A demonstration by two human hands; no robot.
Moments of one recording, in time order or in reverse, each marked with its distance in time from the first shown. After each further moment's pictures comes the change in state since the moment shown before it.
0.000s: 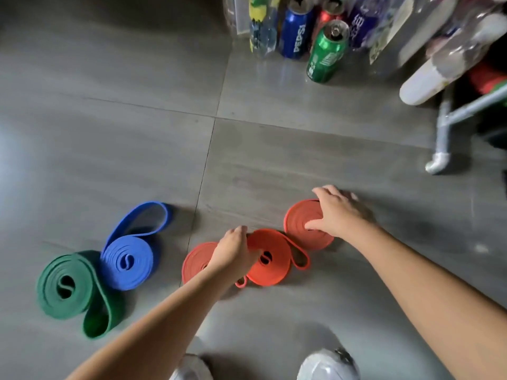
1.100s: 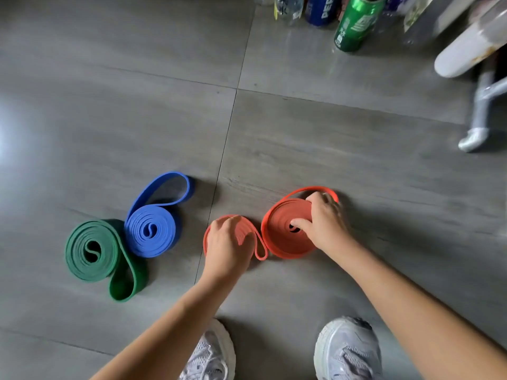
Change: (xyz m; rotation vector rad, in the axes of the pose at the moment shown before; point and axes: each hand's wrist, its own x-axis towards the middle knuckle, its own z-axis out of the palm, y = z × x) left_hand -0.037 -0.057 0.017 -0.358 0.290 -0.055; right_hand -0.050 -0.073 0.049 0.386 0.084 0.027
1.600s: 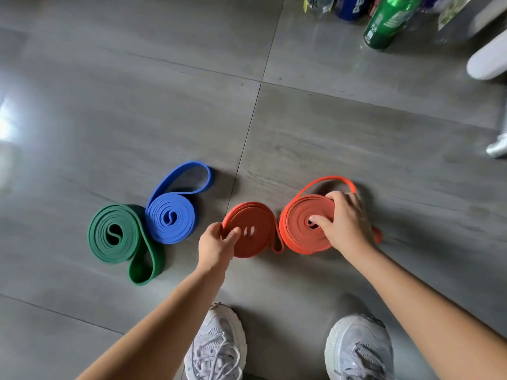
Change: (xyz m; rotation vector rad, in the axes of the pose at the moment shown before) left_hand 0.006 -0.043 -0.017 -0.383 0.153 -0.328; right_hand -0.003 0.006 0.012 0.008 0.164 0.000
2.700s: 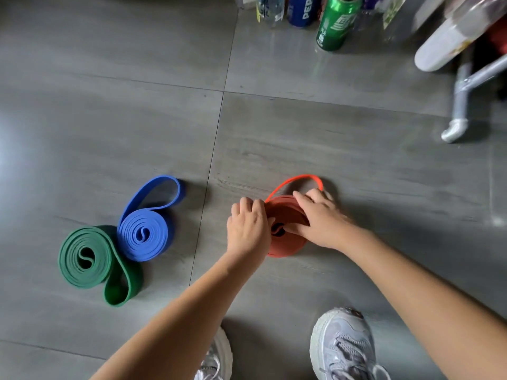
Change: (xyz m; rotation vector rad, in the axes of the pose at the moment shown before) left_hand -0.030 0.063 0.076 0.822 -0.113 0.610; right_hand 0.007 0.014 -0.030 -0.211 -0.363 -0.196
